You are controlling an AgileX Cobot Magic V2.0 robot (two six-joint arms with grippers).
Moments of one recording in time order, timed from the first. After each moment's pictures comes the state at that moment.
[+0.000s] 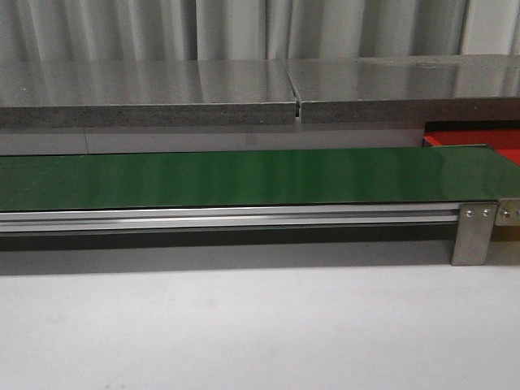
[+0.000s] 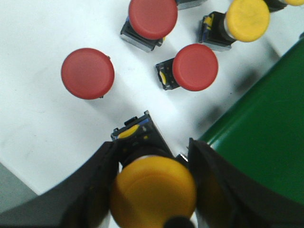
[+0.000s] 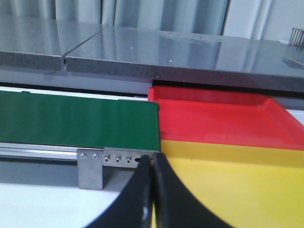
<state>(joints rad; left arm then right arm) 0.69 1.68 -1.35 -0.19 0.98 -0.07 -0.03 -0.01 0.03 -0.18 0.09 0.13</state>
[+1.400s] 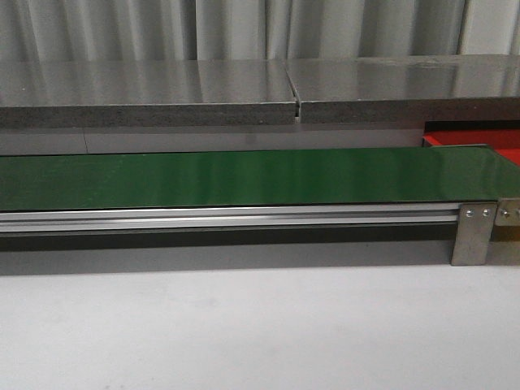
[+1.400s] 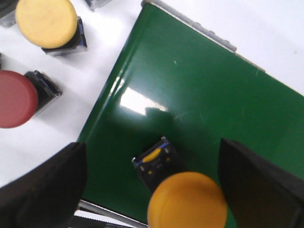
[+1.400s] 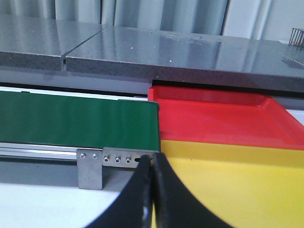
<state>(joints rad) 0.41 1.83 -1.51 -0.21 1.00 -0.01 -0.03 -0.01 0.03 -0.18 0.09 0.13</state>
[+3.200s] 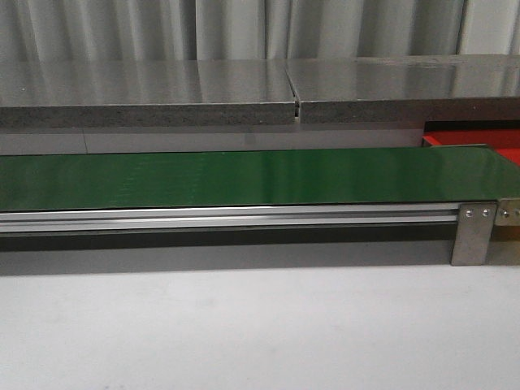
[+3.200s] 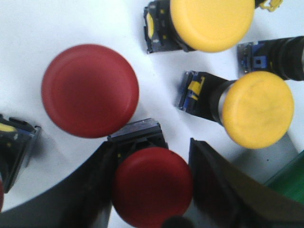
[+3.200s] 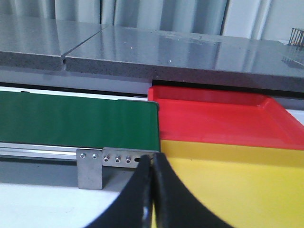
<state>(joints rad) 0.60 2.03 -1.53 -0.21 0.85 -0.27 -0.03 -0.01 0.03 -0.18 0.09 0.13</state>
